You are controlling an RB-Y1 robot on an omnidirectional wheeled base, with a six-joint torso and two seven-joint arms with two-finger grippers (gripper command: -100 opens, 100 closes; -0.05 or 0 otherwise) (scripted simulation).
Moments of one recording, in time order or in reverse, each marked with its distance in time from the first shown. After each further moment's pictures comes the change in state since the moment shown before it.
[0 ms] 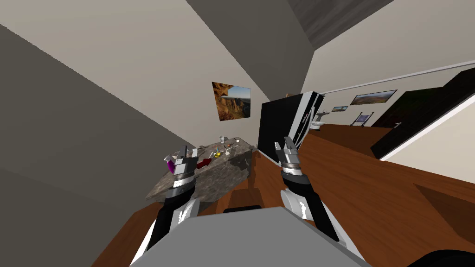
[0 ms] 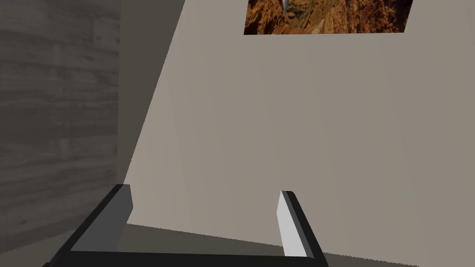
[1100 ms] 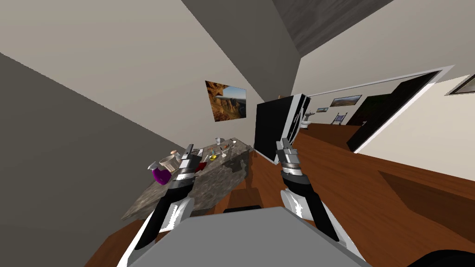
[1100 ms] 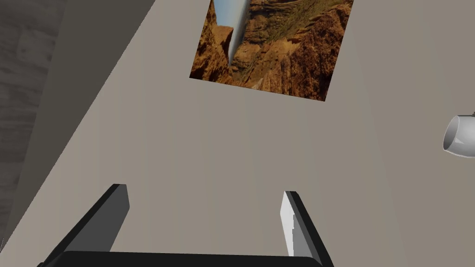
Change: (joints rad) left arm -0.055 0.183 0.037 0.003 0.141 0.220 0.113; right arm 0.000 0.000 0.000 0.000 0.000 0.000 0.000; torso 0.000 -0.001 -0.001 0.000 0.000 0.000
